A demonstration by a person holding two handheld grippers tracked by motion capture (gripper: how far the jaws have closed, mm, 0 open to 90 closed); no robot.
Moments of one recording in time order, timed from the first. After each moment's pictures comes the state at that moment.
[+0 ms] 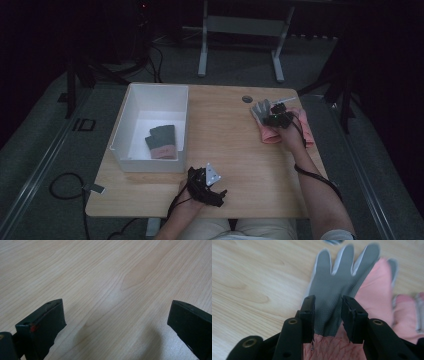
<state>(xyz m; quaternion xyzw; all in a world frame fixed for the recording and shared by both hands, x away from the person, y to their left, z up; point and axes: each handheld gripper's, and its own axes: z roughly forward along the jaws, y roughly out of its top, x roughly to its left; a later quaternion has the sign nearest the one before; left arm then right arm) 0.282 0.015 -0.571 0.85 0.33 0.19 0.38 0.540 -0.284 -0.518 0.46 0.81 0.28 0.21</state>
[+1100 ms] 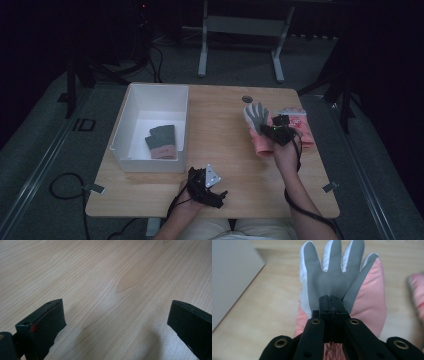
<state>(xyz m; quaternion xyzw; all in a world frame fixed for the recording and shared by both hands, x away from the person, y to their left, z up) 0.280 0.016 -0.572 0.84 0.31 0.19 0.39 0.418 -0.241 -0.460 0.53 0.73 0.38 0.20</state>
